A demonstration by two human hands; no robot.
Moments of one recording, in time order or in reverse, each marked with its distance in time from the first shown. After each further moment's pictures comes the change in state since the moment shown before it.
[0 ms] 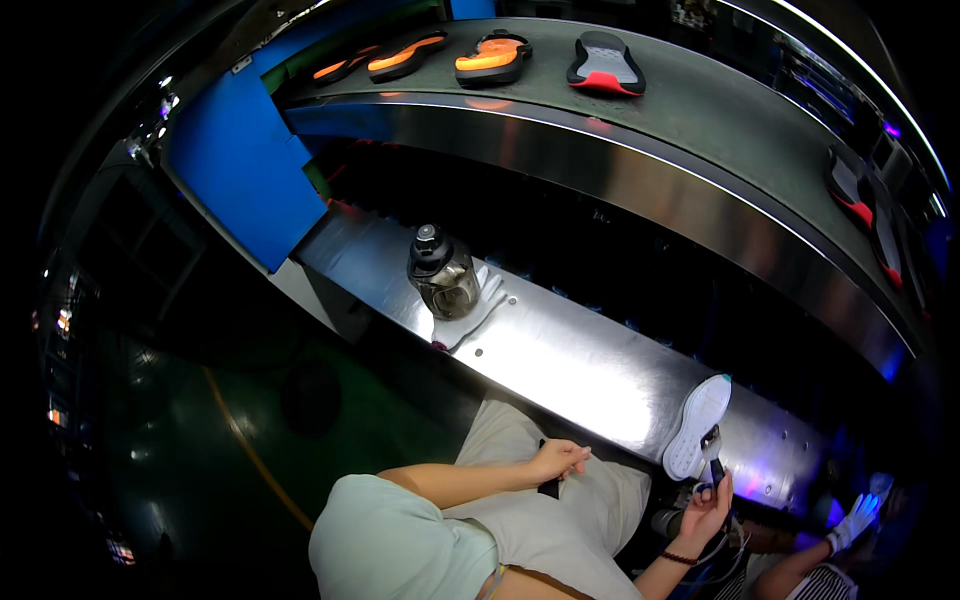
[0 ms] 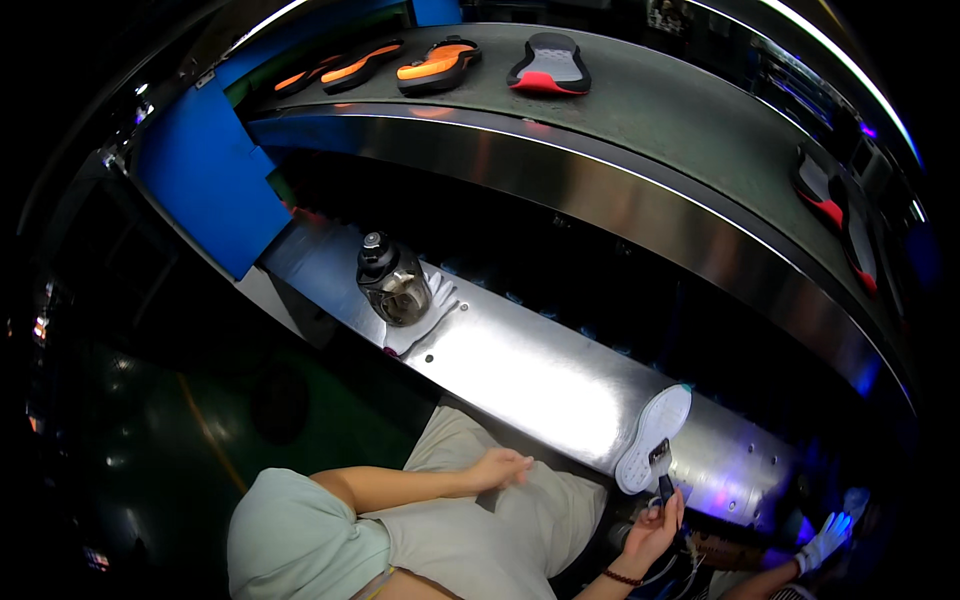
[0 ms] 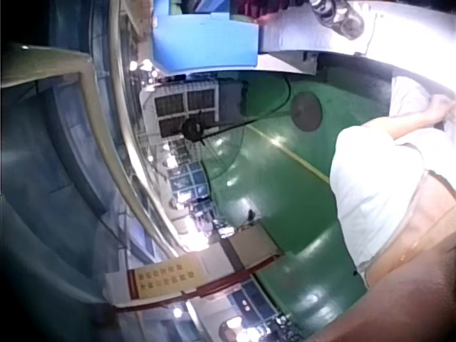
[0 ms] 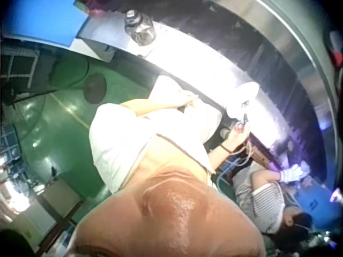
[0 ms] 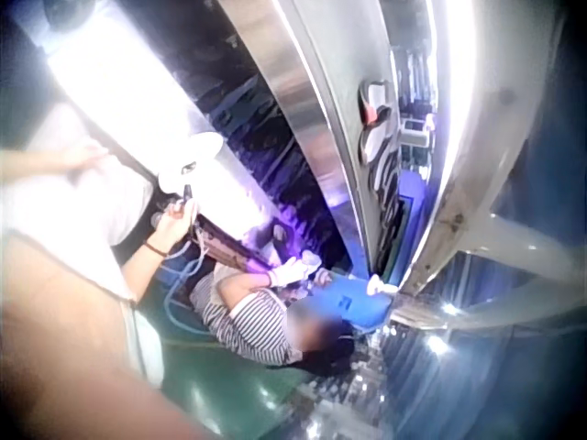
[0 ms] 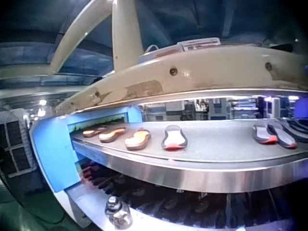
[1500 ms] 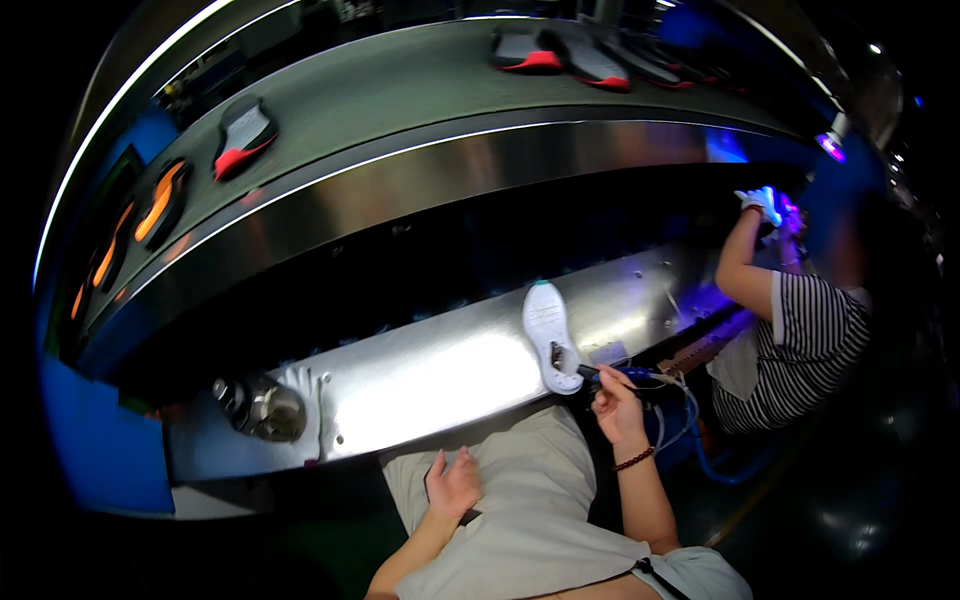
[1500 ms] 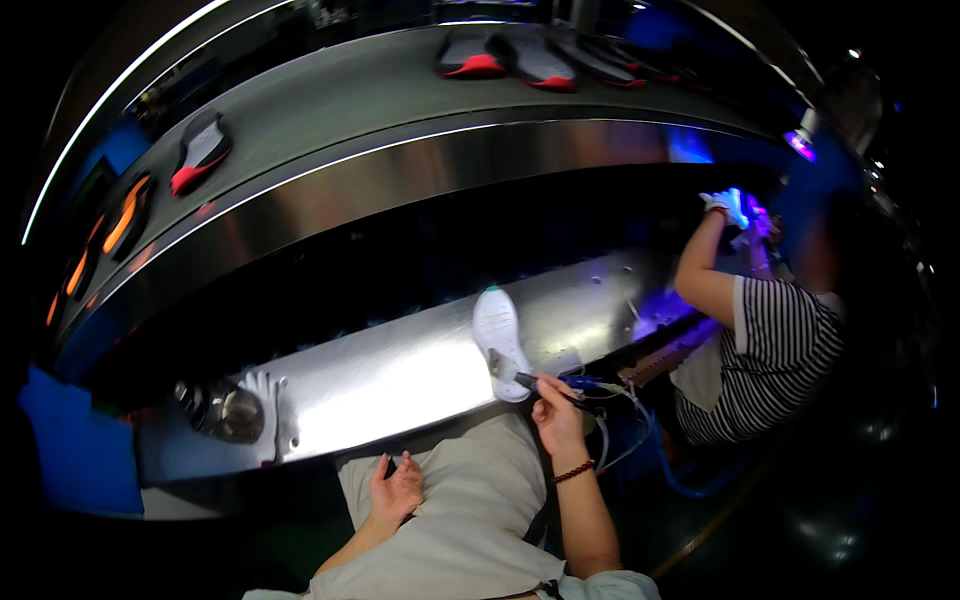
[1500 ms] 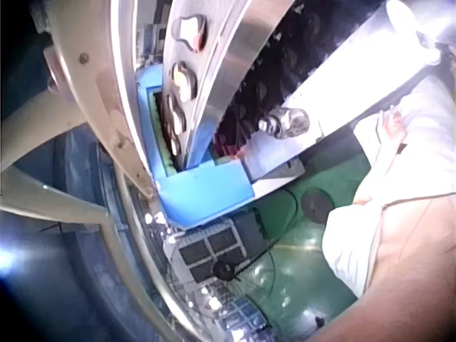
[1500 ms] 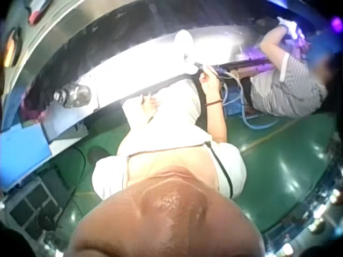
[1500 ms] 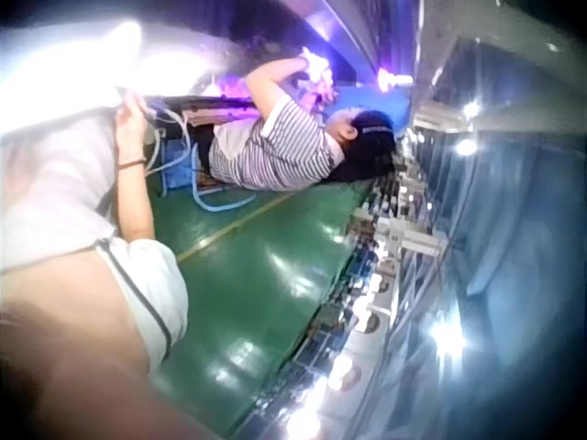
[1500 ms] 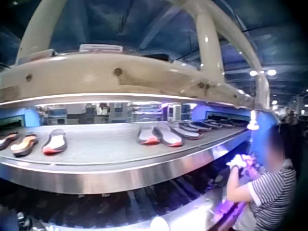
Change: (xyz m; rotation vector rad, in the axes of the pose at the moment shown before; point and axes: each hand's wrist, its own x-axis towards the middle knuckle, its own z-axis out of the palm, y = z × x) left_hand -0.004 -0.027 -0.042 -1.453 -0.528 -0.630; right_hand -0.026 0.005 0.007 0.075 0.041 0.062
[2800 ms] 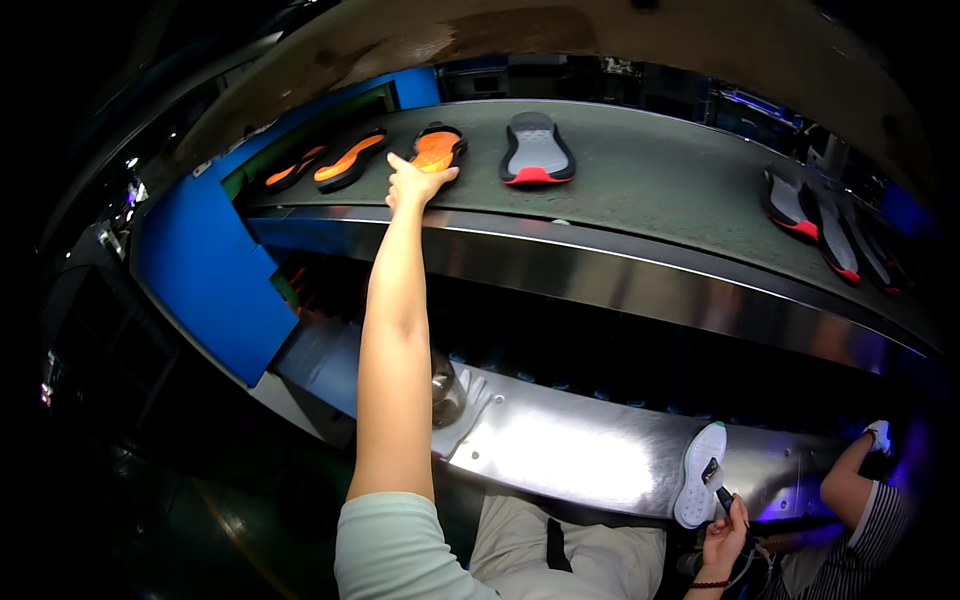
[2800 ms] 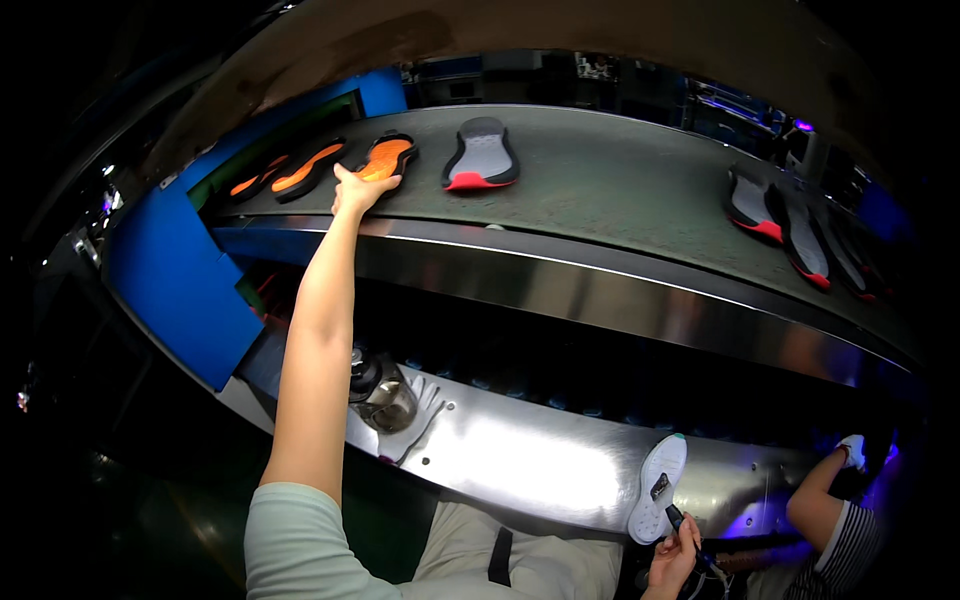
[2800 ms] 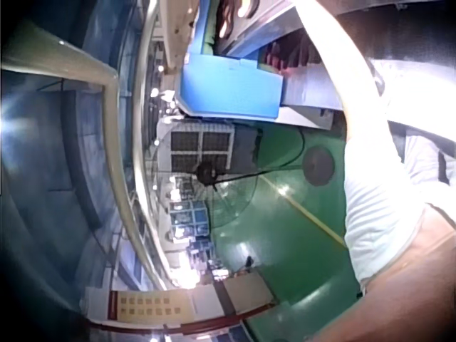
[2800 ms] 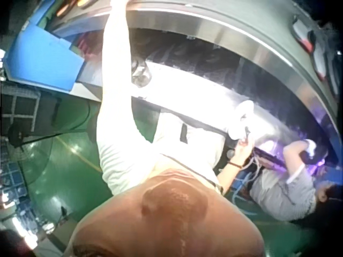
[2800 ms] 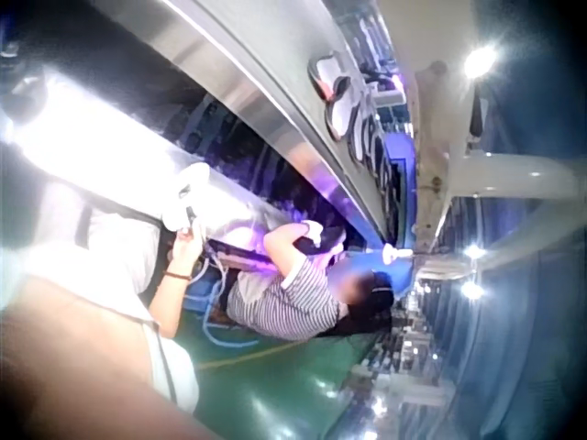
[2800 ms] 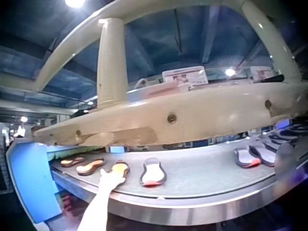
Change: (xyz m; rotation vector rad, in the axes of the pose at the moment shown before) left_hand -0.119 0.183 0.511 1.710 1.525 1.855; right_hand 0.012 -0.006 0.018 -0.109 0.054 -0.124
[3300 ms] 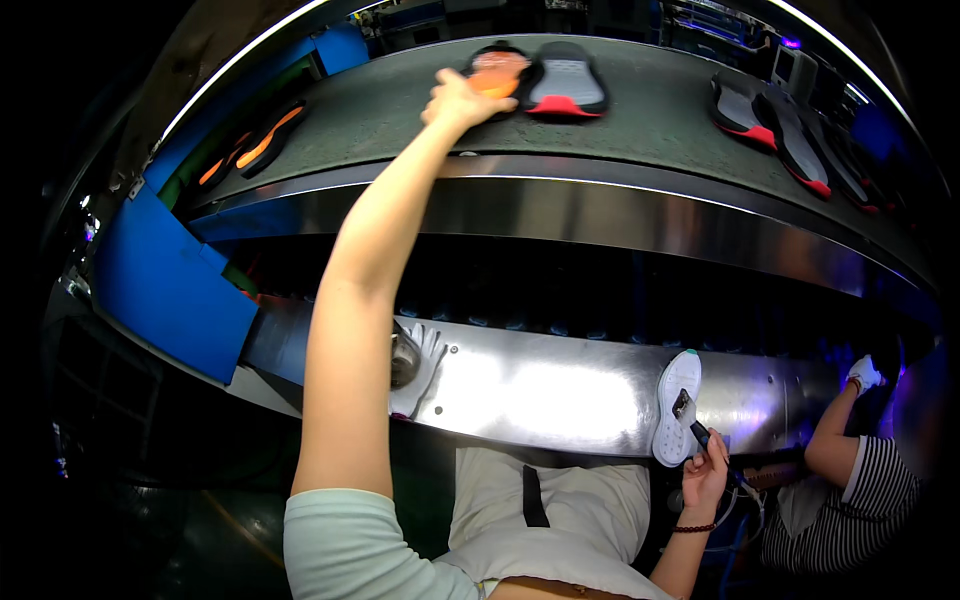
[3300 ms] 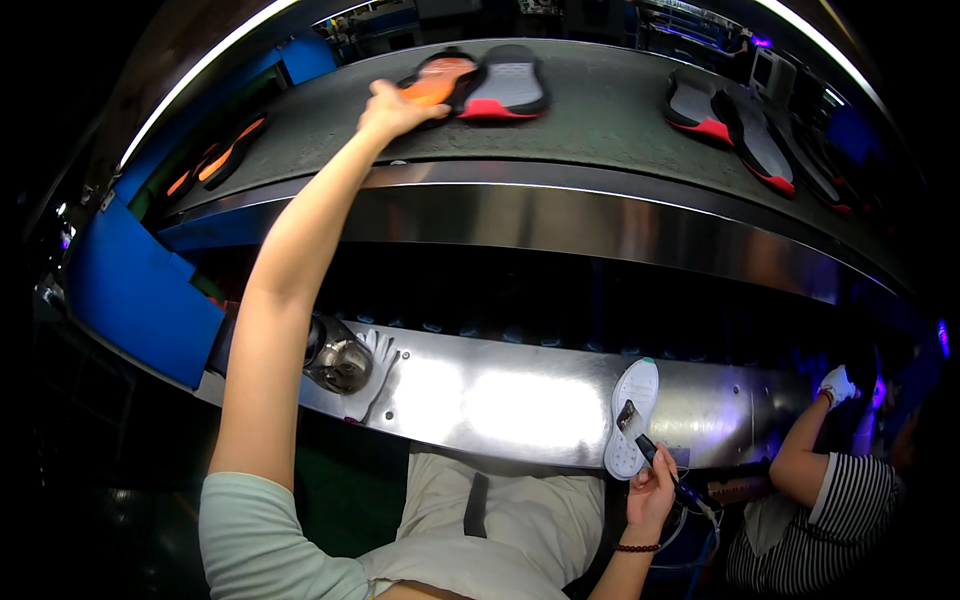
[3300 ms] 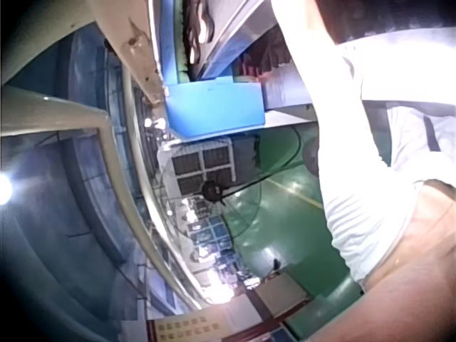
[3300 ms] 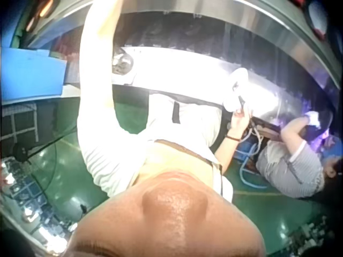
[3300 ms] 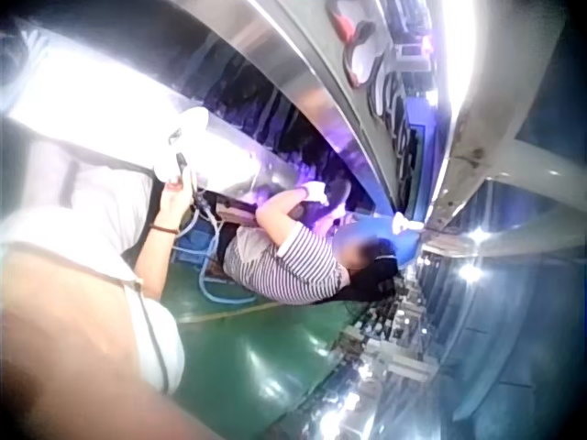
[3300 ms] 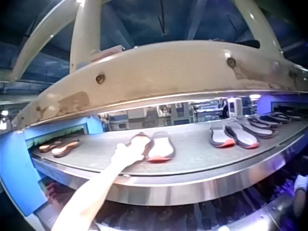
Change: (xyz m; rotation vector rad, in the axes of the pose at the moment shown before) left_hand -0.086 0.123 0.093 0.085 -0.234 0.386; right_hand 0.005 0.002 -0.002 0.135 -0.085 0.069
